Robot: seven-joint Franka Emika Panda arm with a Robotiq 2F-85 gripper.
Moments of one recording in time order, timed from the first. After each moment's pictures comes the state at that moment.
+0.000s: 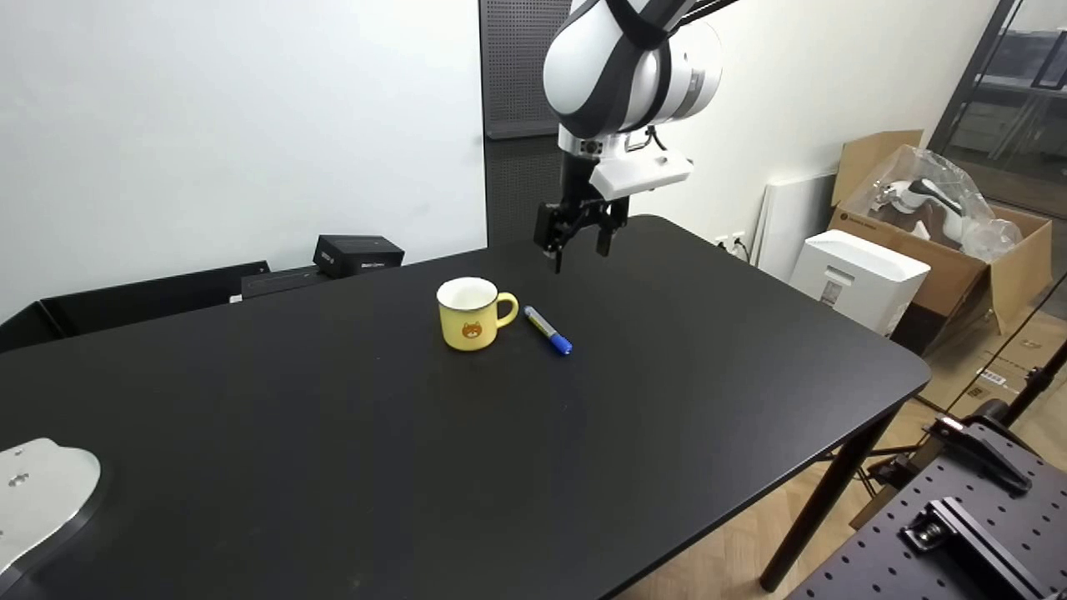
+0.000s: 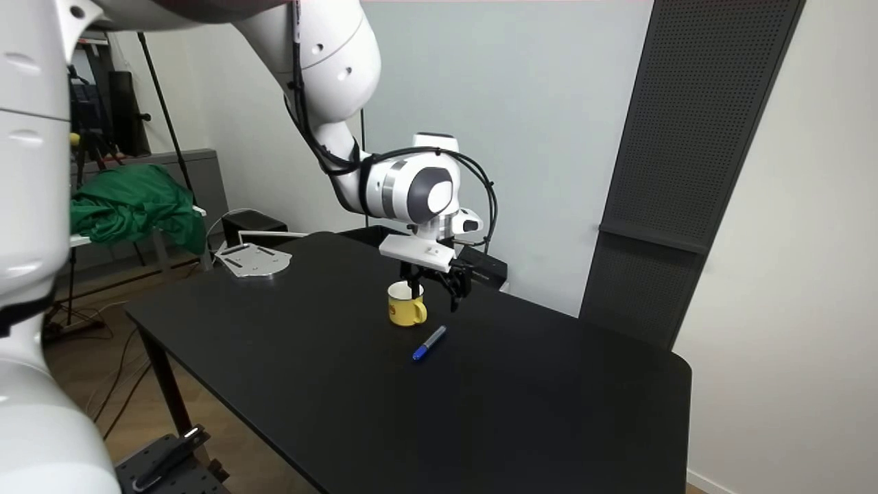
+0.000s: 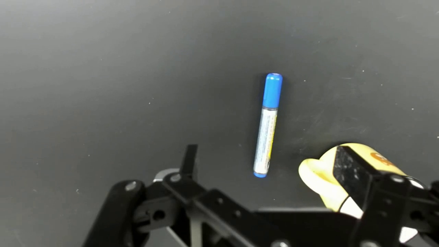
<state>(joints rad) 0.03 0.29 0.02 -2.14 -0.02 2.49 -0.02</state>
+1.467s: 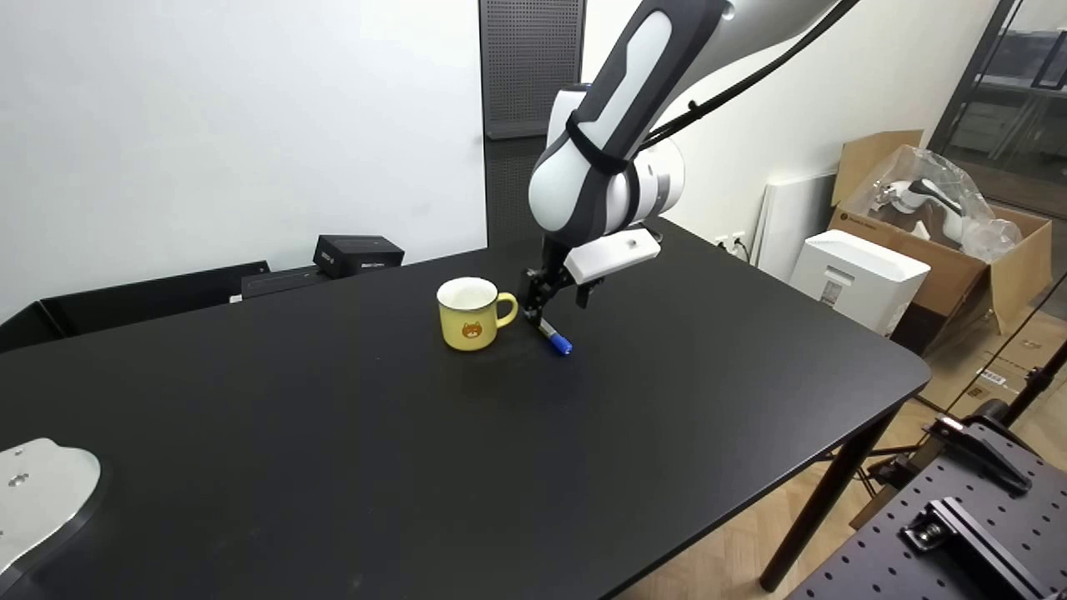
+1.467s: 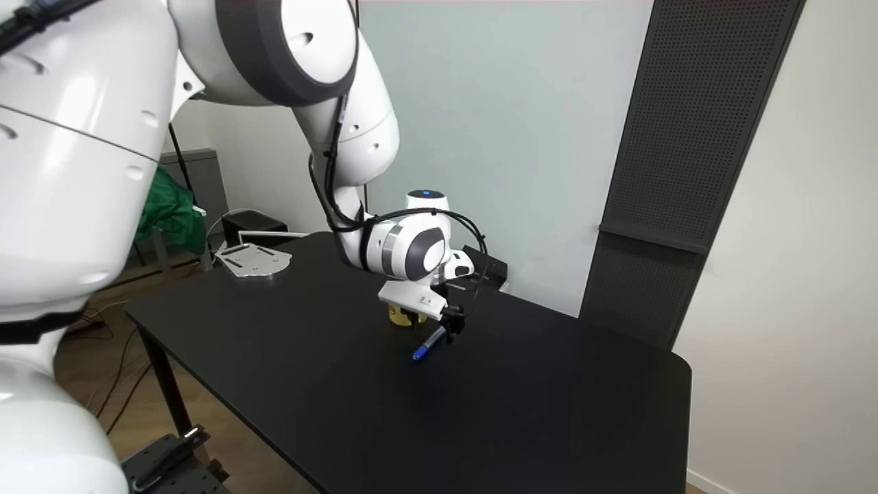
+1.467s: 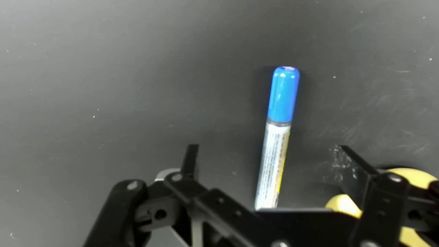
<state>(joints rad) 0.06 0.54 0.01 -2.10 -0.04 2.76 0.05</state>
